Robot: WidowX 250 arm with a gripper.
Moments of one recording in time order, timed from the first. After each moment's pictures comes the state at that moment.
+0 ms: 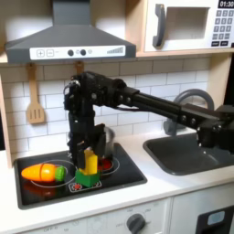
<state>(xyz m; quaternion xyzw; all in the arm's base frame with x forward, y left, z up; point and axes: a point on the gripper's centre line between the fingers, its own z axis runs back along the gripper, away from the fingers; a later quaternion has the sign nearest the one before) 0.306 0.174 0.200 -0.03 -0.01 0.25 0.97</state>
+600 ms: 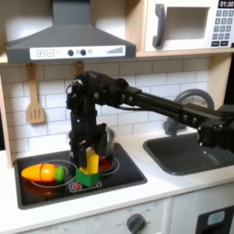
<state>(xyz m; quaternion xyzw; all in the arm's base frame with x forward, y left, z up) 0.308 0.173 0.200 -0.03 -0.02 0.25 0.97</state>
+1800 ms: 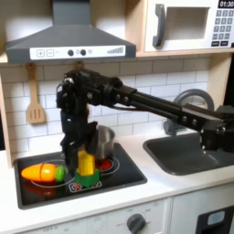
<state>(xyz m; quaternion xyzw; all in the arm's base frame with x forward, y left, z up) 0.299 0.189 0.215 -0.04 -0.04 0.28 0.96</state>
